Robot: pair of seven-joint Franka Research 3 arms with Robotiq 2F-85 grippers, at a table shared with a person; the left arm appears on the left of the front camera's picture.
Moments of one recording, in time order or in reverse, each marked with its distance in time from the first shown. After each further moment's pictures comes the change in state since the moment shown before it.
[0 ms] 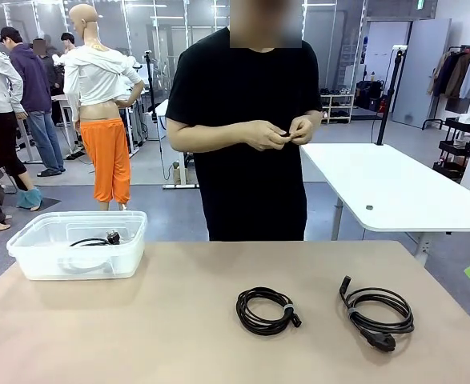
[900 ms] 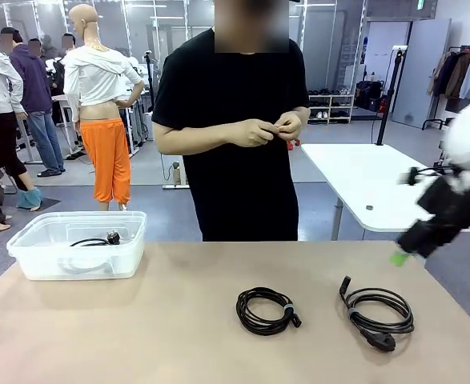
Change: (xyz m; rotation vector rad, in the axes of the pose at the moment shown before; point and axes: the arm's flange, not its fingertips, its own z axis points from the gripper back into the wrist) left arm 0.001 0.000 -0.001 0.000 0.004 -0.001; right arm 0.123 0.066 -0.087 -0.057 0.243 -0.141
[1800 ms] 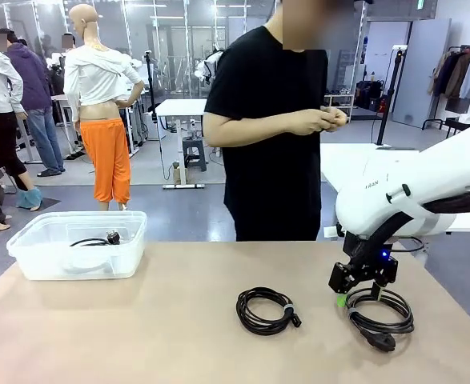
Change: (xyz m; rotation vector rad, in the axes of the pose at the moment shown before) left arm 0.000 0.000 0.000 0.000 0.001 0.002; right arm 0.042 0.042 -0.137 -0.153 0.265 -0.188
